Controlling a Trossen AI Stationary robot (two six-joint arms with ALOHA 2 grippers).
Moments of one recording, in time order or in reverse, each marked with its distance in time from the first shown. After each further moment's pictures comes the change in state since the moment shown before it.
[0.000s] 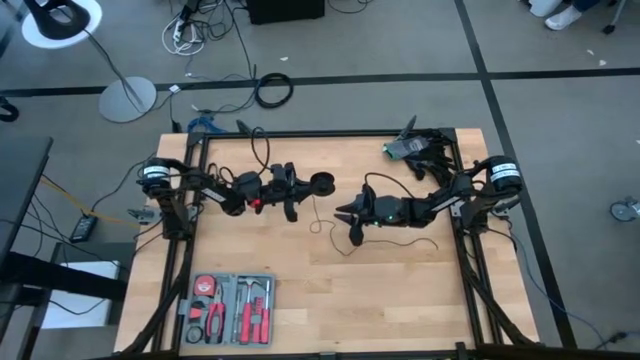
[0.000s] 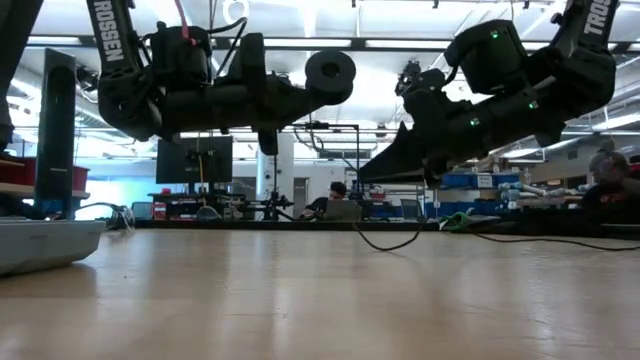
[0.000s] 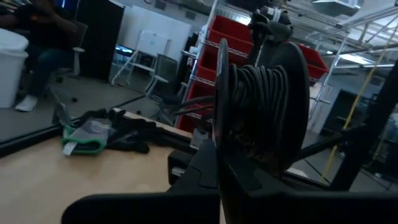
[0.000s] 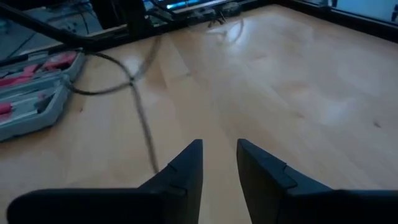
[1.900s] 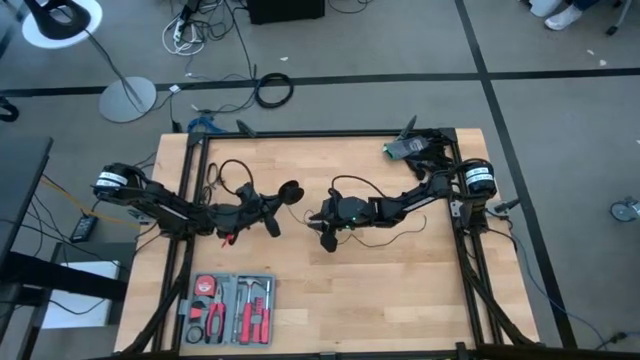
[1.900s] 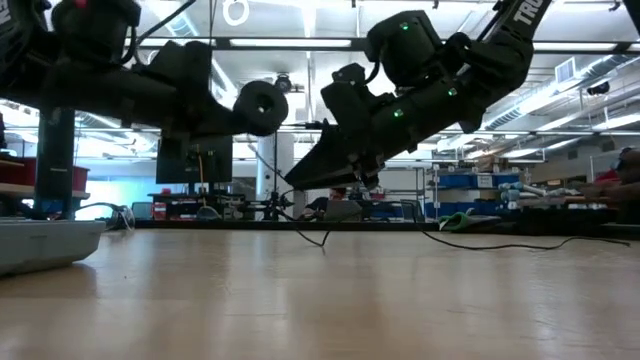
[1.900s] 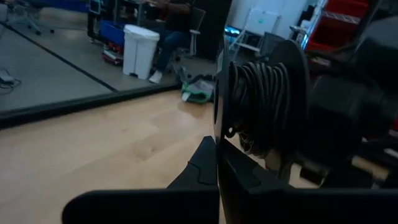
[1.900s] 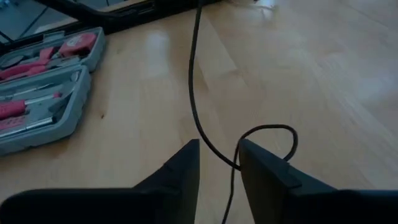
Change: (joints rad) left arm -0.364 -0.361 -0.279 -0.337 -0.812 -0.006; right arm -0.002 0.198 0.402 -0.319 -0.128 0.017
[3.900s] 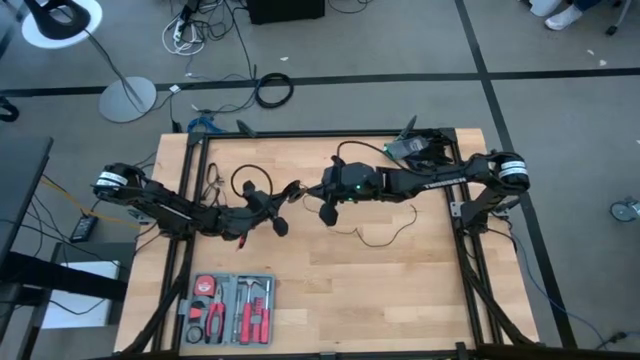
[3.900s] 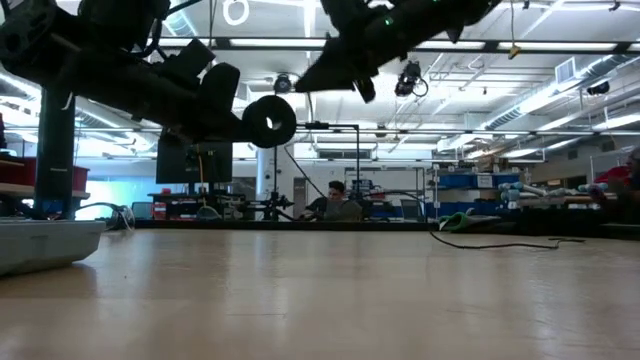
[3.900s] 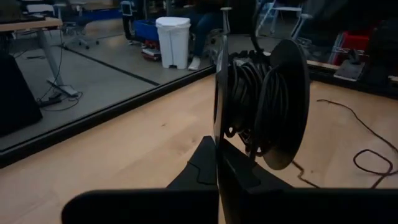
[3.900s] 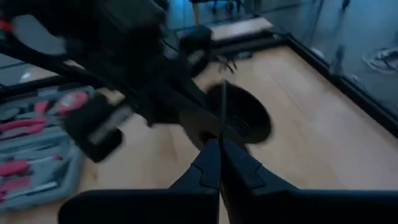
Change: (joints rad) left arm -0.023 0.001 0.128 -0.308 -0.151 0.105; right arm -0.076 -0.266 0.239 -0.476 0.021 -0.111
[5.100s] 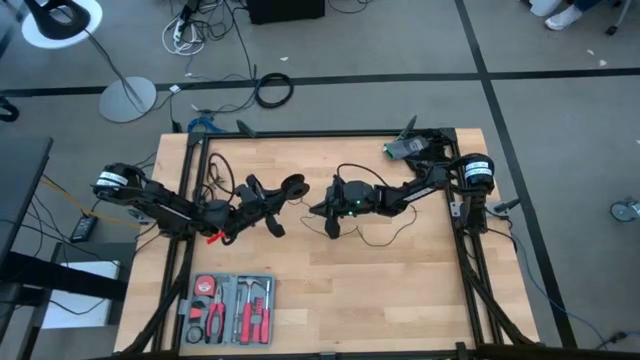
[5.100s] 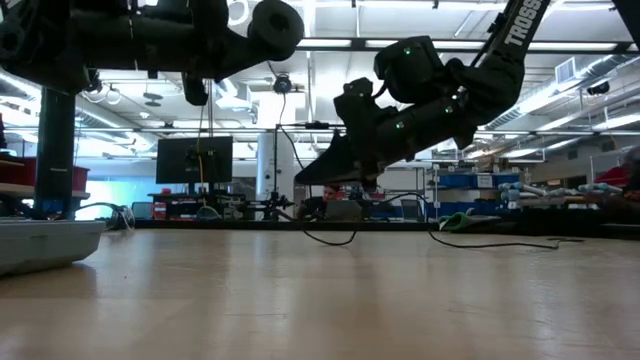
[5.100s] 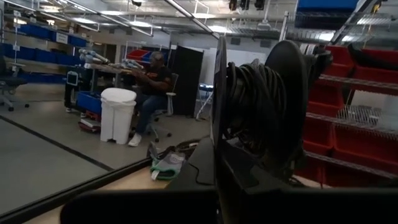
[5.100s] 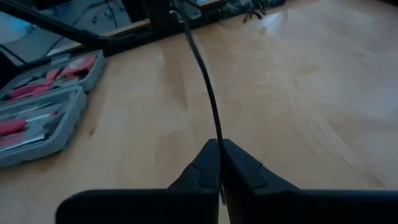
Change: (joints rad) left arm -0.010 0.000 0.000 0.540 0.179 0.217; right arm -0.050 0.263 -0.305 0.622 -0.172 0.076
